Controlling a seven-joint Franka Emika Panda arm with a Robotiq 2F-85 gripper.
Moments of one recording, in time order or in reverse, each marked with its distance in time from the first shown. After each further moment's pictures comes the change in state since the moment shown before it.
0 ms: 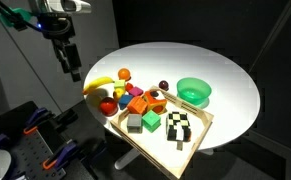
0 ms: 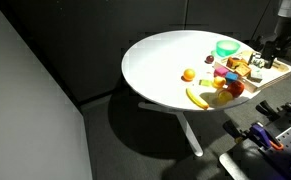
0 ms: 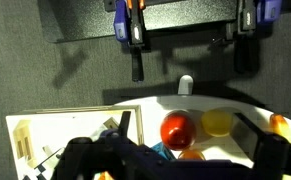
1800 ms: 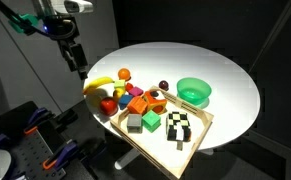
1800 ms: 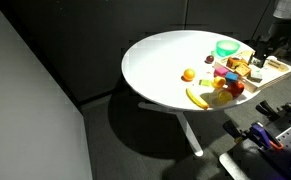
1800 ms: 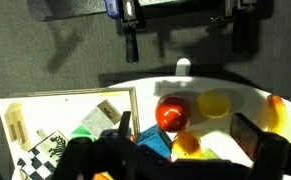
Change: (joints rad) arm -0.001 0.025 0.007 -0.011 0.000 0.115 0.011
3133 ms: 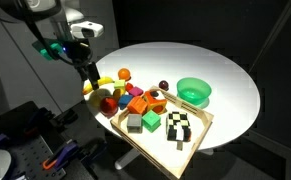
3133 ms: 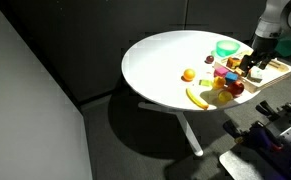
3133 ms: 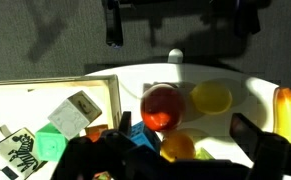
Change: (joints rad) arm -0.001 0.228 0.000 0.000 0.000 0.268 -0.003
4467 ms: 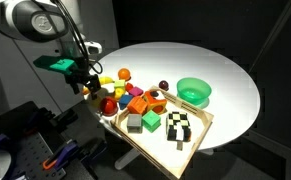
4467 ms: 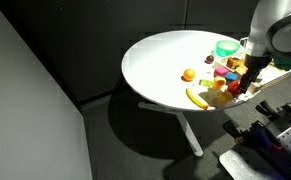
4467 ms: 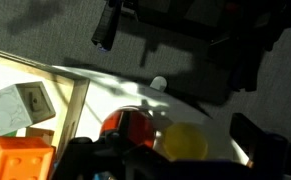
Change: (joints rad) arm 0.057 0.170 0.001 0.008 -0.001 0.052 -0.306
